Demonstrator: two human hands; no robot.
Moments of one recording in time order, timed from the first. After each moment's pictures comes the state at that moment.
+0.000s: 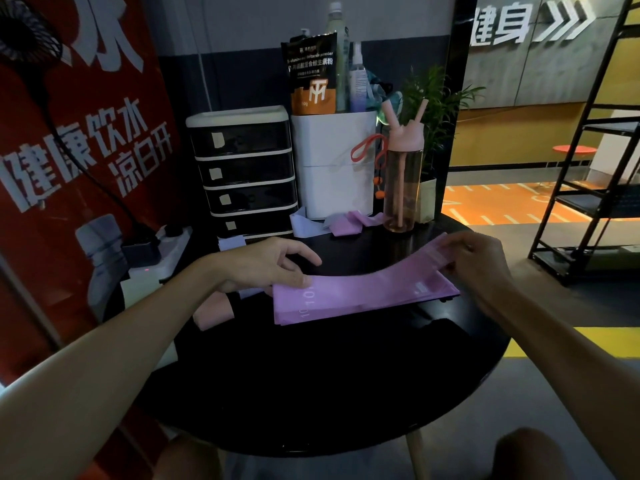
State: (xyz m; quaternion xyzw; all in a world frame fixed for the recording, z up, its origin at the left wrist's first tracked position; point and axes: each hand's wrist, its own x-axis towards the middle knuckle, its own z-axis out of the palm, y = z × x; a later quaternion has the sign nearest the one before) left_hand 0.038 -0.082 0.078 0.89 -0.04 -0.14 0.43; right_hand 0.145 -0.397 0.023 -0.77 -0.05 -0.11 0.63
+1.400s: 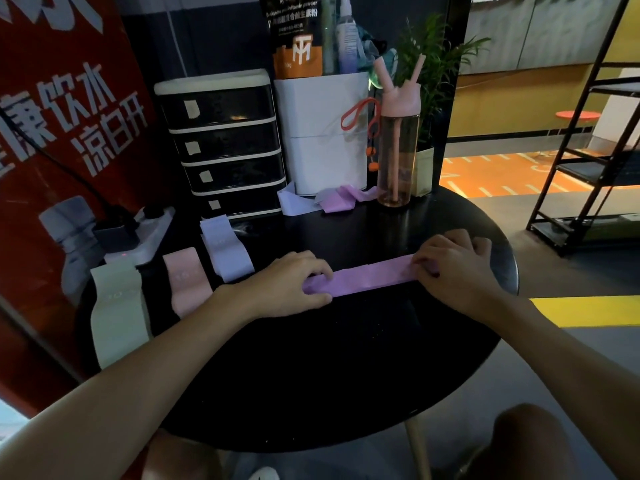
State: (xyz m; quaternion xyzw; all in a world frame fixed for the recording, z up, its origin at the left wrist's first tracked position) left_hand 0.070 -0.110 -0.006 0.98 -0.15 -0.01 0.15; right_hand 0.142 -0.404 -0.021 -0.95 -0.24 -0.17 0.13
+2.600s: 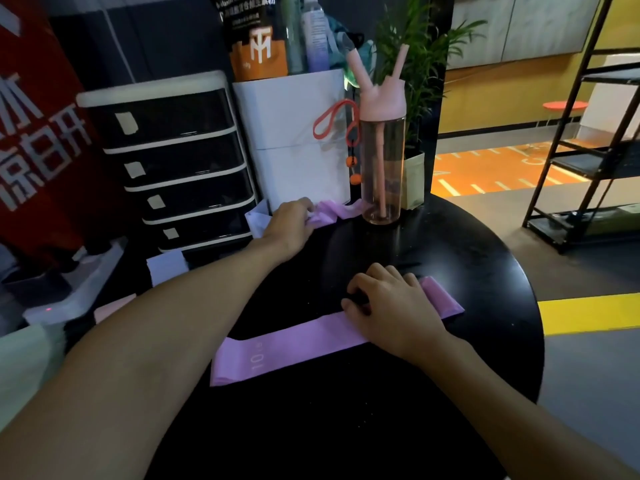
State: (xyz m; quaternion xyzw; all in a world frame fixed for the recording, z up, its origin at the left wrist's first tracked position) left_hand 0.279 -0.106 -0.005 0.96 -0.02 0.19 0.18; right_hand 0.175 -0.333 -0.044 -0.93 -0.29 -0.13 0.18
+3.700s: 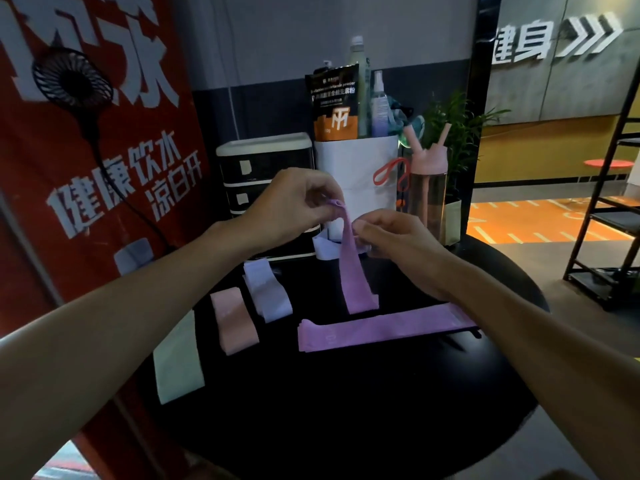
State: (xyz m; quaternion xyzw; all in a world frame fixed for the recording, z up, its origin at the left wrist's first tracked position) left_hand 0.054 -0.098 0.161 0.90 -0.20 0.26 0.27; right_hand 0.109 -0.290 0.101 -0.71 -0.32 0.07 0.63
